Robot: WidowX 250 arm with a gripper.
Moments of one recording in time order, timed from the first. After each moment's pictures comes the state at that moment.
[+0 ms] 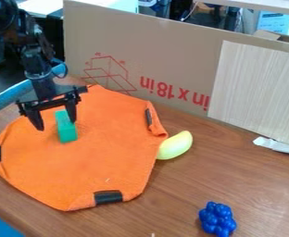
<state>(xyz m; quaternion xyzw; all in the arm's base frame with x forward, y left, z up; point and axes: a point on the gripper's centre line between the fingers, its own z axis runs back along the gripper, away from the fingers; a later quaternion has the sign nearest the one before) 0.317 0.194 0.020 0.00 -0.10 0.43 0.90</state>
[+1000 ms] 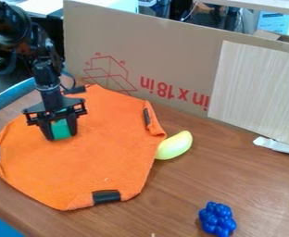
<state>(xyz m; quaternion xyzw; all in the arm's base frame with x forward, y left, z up) 0.317 0.185 -0.002 -0.01 -0.06 0.41 0.91</state>
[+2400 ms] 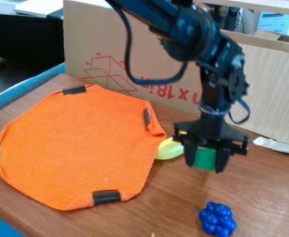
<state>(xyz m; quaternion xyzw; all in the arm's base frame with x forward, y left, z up) 0.358 -0.094 0.025 -0.01 -0.06 0.11 0.99</state>
